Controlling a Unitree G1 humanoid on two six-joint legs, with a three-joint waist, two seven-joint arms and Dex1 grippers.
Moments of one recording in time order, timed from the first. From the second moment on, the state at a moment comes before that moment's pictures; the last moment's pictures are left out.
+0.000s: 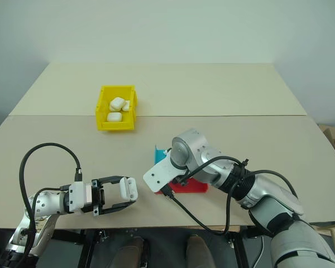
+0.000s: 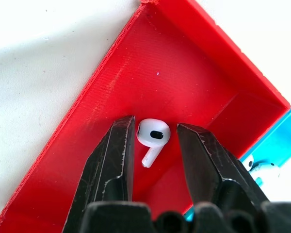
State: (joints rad) left arm 0.05 0.63 -0.01 -0.14 -0.35 -0.32 -1.16; right arm -0.96 -0.53 0.85 -0.12 -0.55 0.33 1.51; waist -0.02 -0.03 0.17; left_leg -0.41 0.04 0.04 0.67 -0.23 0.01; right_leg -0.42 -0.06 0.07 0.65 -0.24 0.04
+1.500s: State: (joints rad) left arm -0.06 0.60 -0.03 -0.26 -0.45 -0.19 -1.10; right arm -0.90 -0.60 0.50 -0.38 -0.36 0.59 1.55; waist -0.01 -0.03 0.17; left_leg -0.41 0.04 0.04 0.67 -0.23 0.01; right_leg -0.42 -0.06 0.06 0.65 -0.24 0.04
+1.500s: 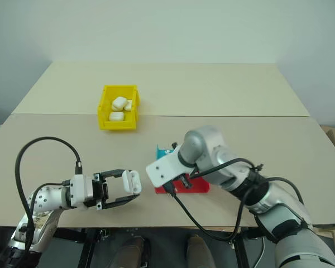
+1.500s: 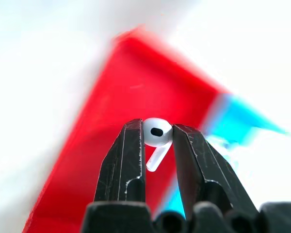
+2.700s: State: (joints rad) left arm -0.33 0.52 -0.11 -0.36 -0.55 0.01 -1.15; right arm -0.50 -0.37 -0.12 -0.46 0.59 0.13 1.28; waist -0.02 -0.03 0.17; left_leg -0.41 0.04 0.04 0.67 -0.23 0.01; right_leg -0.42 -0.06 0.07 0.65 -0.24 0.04
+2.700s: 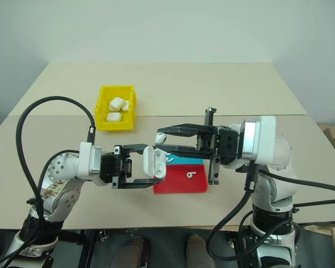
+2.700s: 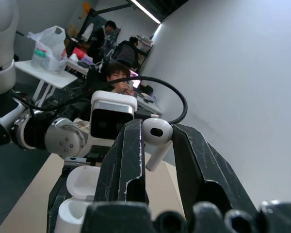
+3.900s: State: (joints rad) left arm -0.30 0.53 -0.11 -0.38 -0.53 0.03 -1.14; right arm -0.49 -0.49 0.04 -0.29 0.50 -0.11 1.28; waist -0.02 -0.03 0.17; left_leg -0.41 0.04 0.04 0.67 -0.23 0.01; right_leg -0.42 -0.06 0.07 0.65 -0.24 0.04
